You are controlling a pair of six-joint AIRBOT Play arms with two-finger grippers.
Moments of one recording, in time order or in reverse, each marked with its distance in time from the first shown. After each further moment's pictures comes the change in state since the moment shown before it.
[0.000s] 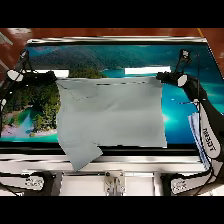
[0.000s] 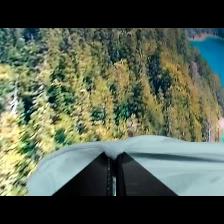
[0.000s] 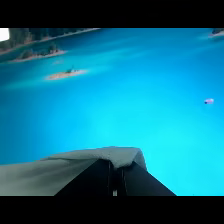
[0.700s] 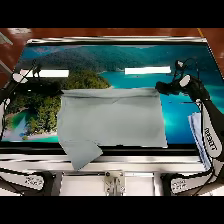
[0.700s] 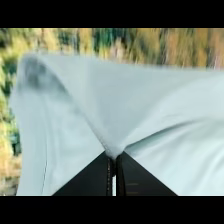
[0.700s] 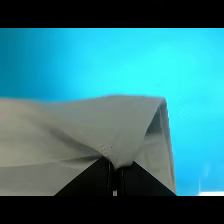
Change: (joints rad) left arm 0.039 -0.067 0.004 0.008 -0.372 0.006; right arm -0.037 0.007 -0.002 0.011 0.415 0.010
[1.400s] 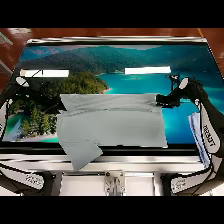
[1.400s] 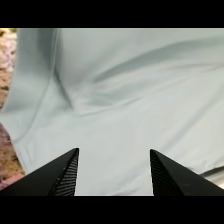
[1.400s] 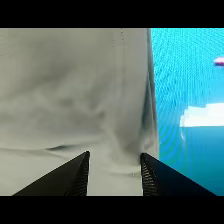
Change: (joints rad) left arm 0.035 -0.066 0.000 0.078 -0.398 -0.056; right arm -0.019 -0.028 -0.001 -0.089 0.305 0.032
